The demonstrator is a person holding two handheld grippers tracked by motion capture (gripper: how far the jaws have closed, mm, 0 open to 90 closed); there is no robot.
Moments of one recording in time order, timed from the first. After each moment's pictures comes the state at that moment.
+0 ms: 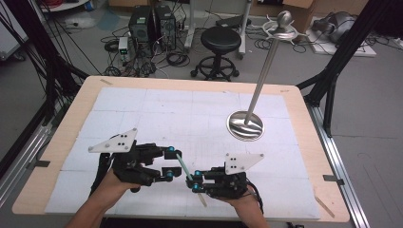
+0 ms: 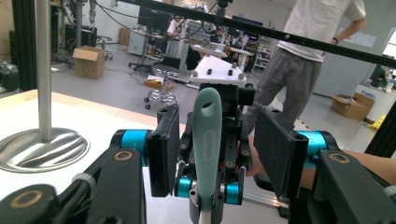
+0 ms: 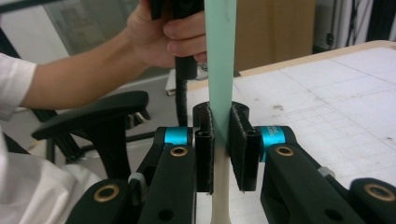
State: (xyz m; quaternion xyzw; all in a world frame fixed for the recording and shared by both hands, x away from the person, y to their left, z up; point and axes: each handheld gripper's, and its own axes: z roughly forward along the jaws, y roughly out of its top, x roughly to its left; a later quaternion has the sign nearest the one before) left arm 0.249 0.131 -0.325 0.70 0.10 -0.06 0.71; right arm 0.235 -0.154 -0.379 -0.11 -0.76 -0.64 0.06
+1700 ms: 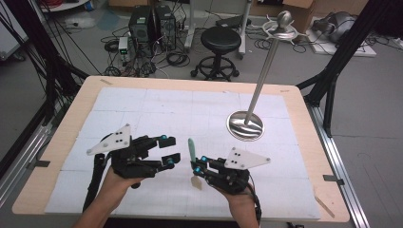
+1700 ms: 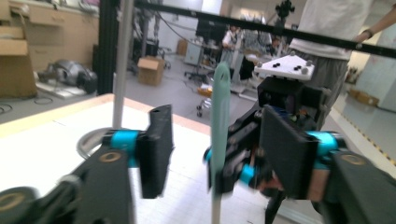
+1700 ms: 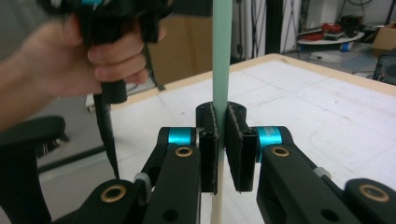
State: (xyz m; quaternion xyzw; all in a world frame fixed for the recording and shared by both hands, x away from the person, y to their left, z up) left arm 0.247 0.146 -0.325 0.68 0.18 0.05 0.71; right arm 0.229 -0.156 -0.358 -0.23 -0.74 -0.63 -0.09
